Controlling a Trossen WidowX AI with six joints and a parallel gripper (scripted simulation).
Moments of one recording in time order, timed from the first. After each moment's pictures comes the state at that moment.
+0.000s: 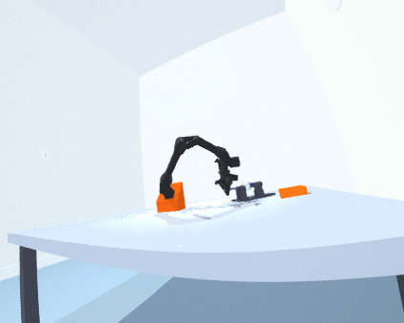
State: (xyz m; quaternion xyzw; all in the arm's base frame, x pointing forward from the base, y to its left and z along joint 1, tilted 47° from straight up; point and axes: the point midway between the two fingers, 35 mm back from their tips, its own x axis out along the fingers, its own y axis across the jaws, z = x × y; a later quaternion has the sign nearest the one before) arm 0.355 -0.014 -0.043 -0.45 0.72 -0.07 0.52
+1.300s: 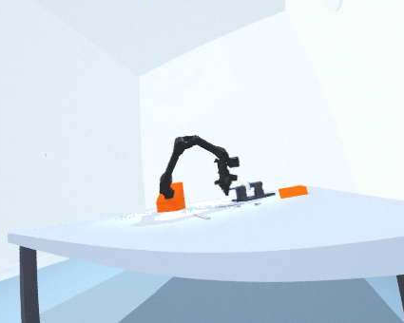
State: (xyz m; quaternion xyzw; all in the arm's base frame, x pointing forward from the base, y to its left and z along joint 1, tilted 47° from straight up) arm 0.352 -0.015 -0.041 -0.45 0.72 -0.07 0.52
